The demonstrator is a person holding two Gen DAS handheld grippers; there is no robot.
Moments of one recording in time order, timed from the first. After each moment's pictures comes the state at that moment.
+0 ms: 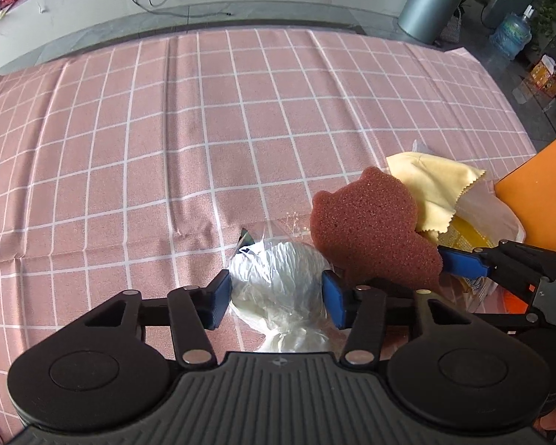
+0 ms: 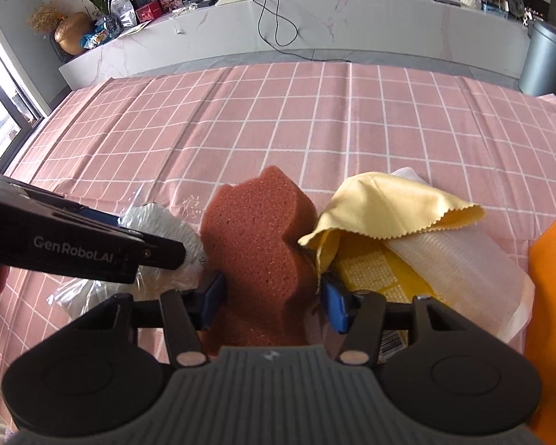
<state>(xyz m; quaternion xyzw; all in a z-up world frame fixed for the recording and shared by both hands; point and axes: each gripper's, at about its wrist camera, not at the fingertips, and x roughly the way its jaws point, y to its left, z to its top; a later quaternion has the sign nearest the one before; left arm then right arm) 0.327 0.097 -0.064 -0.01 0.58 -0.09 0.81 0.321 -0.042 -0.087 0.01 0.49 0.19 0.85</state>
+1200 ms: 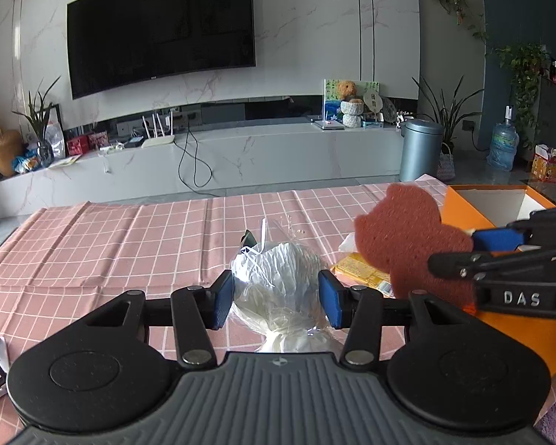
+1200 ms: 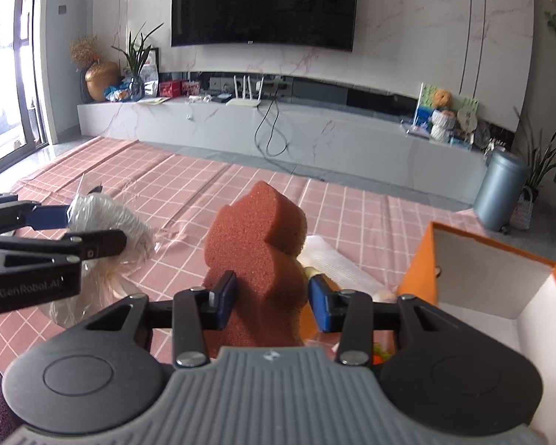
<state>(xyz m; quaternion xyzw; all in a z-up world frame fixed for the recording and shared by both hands) 0.135 0.047 -0.003 0.03 0.27 -0.03 0.96 0.165 -0.120 -0.006 -0.07 0.29 0.18 0.94</state>
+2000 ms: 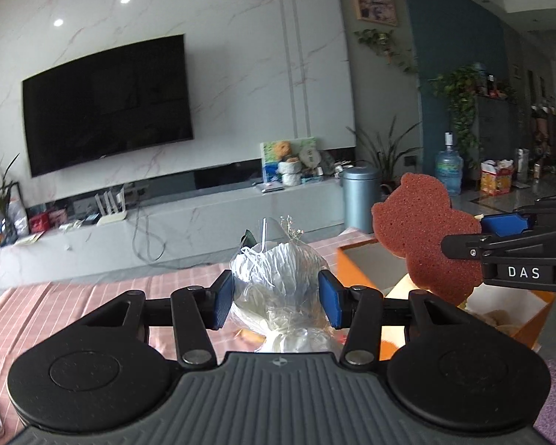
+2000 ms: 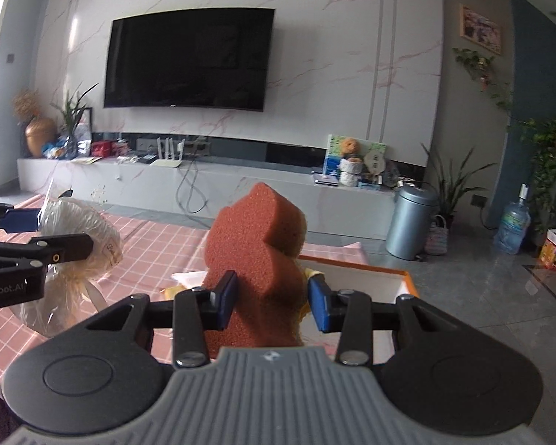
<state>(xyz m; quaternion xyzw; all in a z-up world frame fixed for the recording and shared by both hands) 0.081 -0.032 0.039 0.07 0.17 -0.10 0.98 0.075 -0.236 0.045 -0.05 0.19 0.06 0.98</state>
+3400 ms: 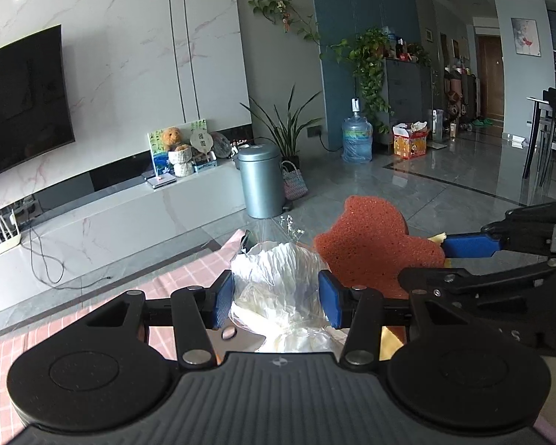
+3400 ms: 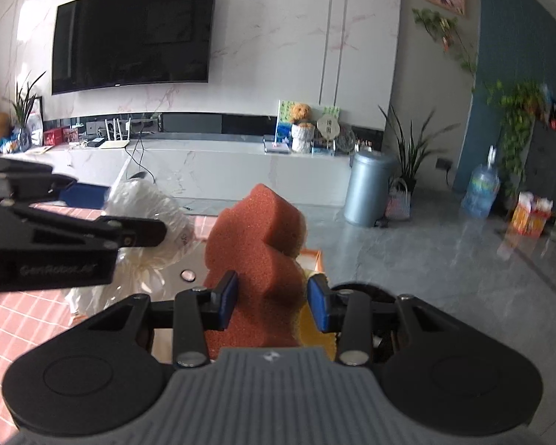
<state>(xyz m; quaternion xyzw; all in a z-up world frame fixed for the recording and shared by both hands) 0.183 -0.165 0.030 0.12 0.20 -0.26 0.93 0.150 -0.332 0.028 -0.05 0.24 0.01 0.97</state>
